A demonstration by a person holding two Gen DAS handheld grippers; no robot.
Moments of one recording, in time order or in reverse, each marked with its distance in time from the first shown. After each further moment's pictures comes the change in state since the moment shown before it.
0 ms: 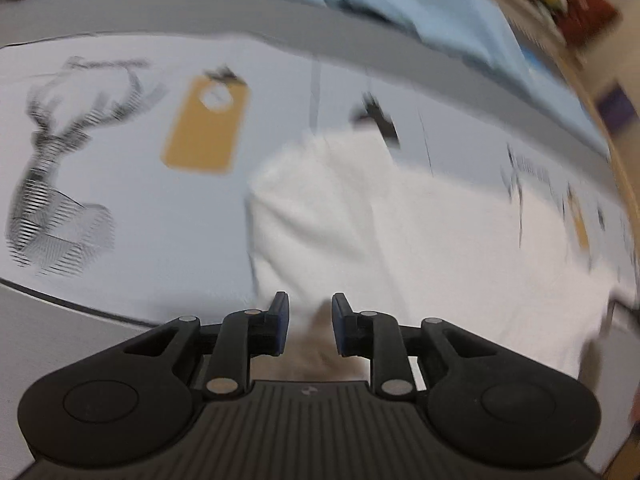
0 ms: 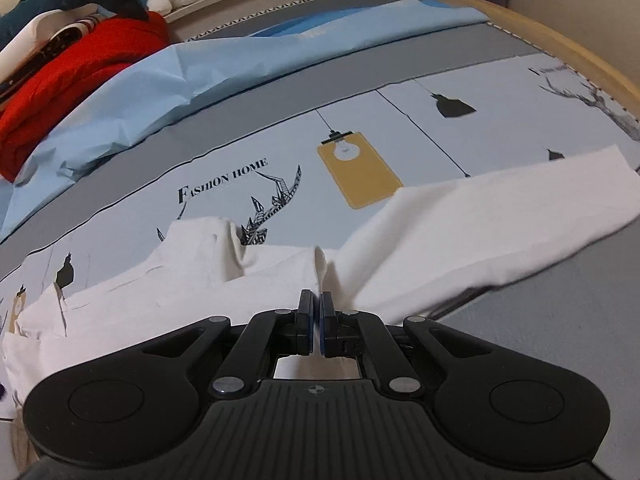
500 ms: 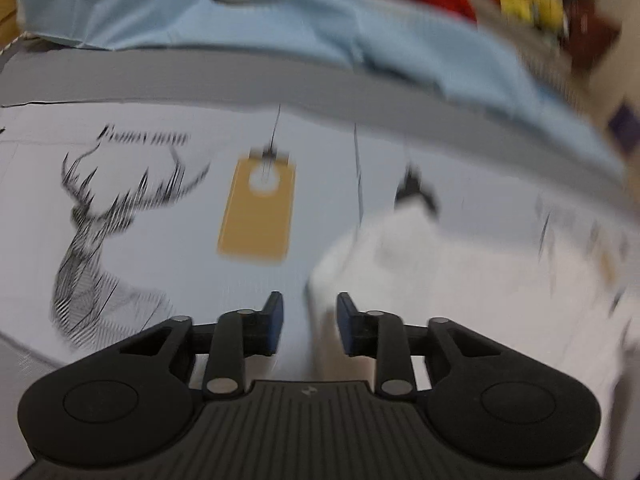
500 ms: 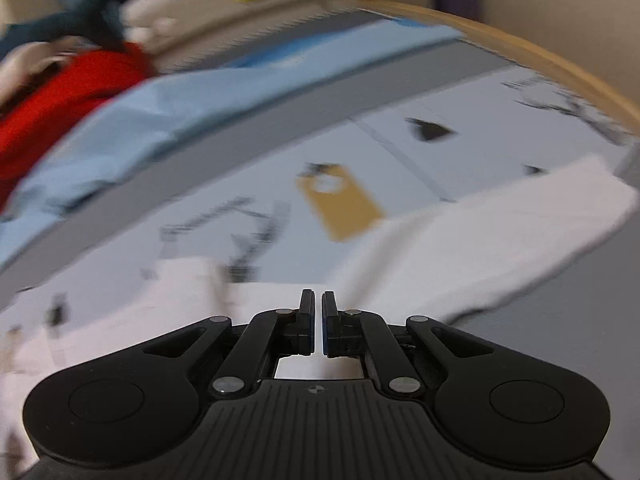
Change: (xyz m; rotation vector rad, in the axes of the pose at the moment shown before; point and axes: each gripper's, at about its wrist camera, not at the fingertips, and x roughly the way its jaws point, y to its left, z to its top) left arm -0.020 0.038 0.036 -0.060 -0.234 0.048; right arm -0.009 0.006 0.004 0.045 -0.079 0.015
